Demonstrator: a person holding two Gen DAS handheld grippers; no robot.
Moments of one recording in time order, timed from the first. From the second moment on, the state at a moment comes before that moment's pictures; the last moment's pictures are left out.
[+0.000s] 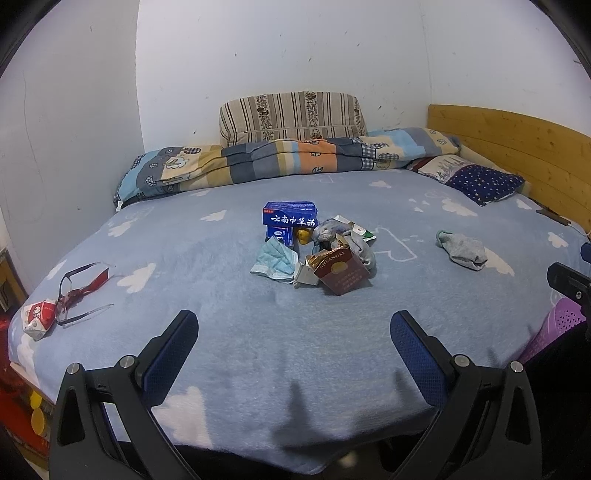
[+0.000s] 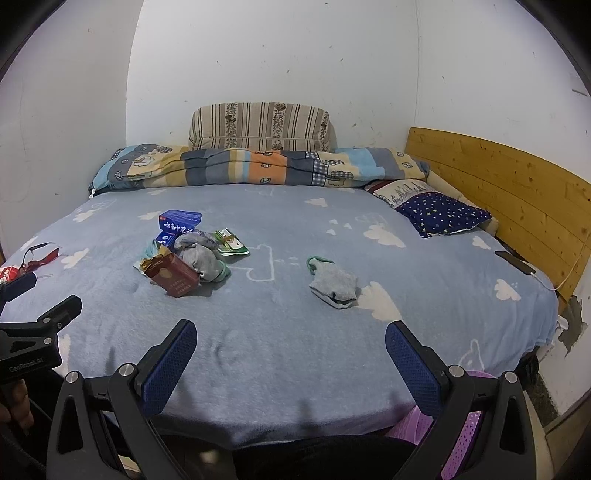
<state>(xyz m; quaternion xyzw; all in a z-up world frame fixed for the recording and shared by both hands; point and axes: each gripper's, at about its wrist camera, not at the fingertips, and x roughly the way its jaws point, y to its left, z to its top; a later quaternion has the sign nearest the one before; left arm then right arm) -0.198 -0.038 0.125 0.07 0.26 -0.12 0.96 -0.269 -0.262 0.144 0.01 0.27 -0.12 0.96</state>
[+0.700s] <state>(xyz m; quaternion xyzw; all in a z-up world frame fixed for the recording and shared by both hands) -0.203 -0.041 0.124 0.08 0.25 -0.12 0.96 -0.270 -0.263 0.142 0.01 0.27 -0.12 0.96</state>
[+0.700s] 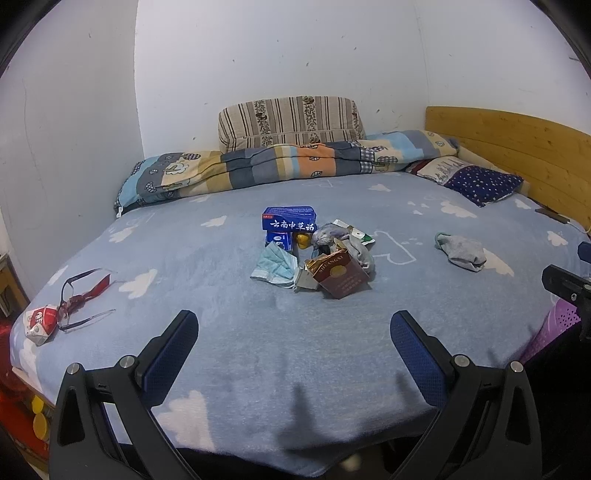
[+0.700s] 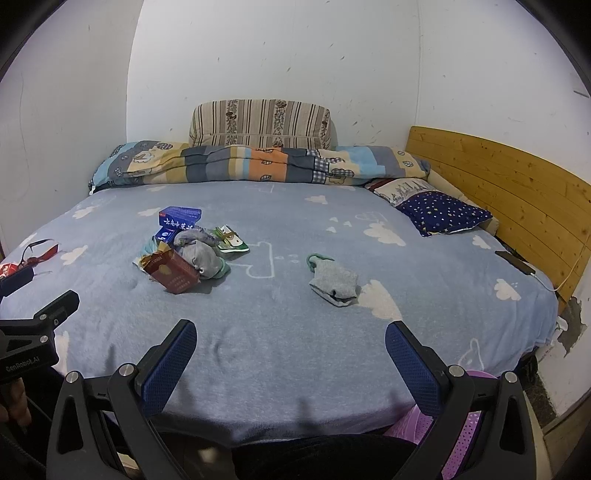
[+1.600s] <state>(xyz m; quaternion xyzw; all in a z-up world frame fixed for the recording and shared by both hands) -0.090 -0.089 0.120 0.07 0.36 -0.19 0.91 -0.177 -0.361 0.137 0.16 0.38 -0.08 0.91</state>
